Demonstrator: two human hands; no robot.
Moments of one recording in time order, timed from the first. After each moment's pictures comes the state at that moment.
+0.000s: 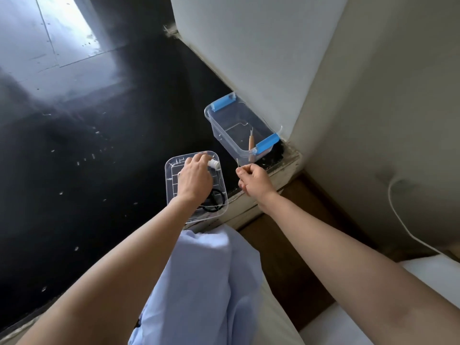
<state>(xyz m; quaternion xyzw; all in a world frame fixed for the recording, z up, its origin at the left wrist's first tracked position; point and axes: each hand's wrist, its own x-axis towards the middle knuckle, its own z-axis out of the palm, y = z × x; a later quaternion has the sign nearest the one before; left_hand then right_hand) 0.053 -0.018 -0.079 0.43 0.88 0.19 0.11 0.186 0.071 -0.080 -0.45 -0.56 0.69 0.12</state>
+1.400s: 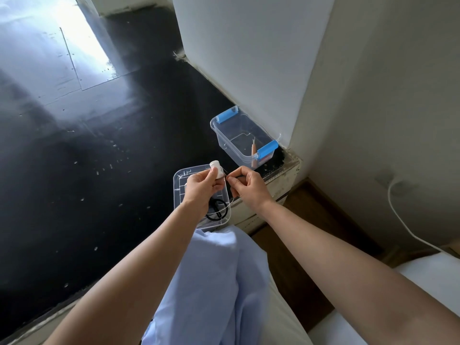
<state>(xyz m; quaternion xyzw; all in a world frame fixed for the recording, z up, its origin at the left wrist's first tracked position) 0.079 -0.040 -0.060 0.09 0.65 0.64 0.40 0.191 0.043 -0.062 -0.34 -0.69 0.62 0.18</state>
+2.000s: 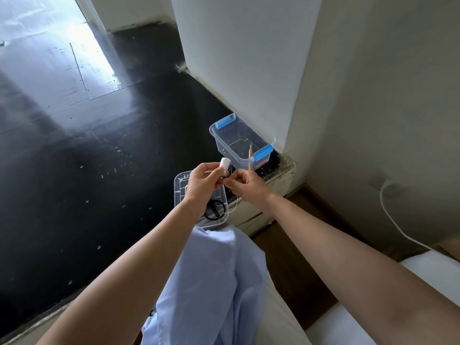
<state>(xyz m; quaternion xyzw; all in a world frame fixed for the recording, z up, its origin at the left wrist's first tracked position) 0.098 -0.046 -0.022 0.18 0.70 0.60 0.34 0.209 0.044 -0.032 -0.28 -0.68 0.67 0.10</state>
